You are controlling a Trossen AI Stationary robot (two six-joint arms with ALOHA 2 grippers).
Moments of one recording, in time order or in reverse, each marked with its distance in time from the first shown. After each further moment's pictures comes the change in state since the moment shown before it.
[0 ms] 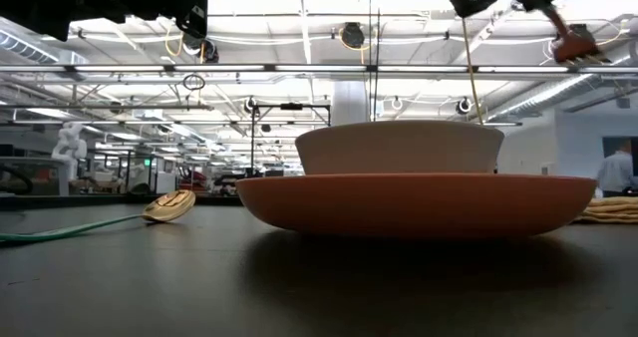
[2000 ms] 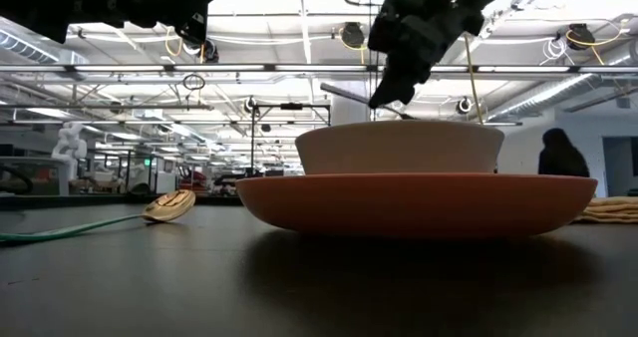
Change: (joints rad) left arm 0.000 0.000 0.000 -0.052 0.000 0.016; right arm -0.904 0.034 0.050 0.017 -0.337 -0.068
